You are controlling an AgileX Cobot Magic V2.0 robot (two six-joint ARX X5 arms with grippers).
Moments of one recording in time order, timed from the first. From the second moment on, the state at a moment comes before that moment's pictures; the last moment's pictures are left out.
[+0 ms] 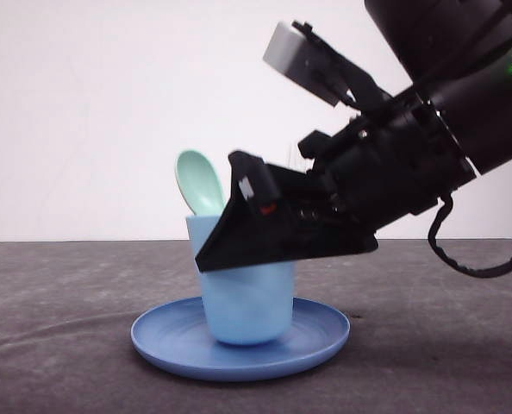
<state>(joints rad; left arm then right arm) -0.24 0.51 0.72 -0.67 -0.16 -0.01 0.85 1.48 0.45 0.56 -0.16 0.06</state>
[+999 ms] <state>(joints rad) -0.24 0.51 0.72 -0.67 -0.16 -0.01 0.84 1.24 0.45 0.16 -0.13 0.09</state>
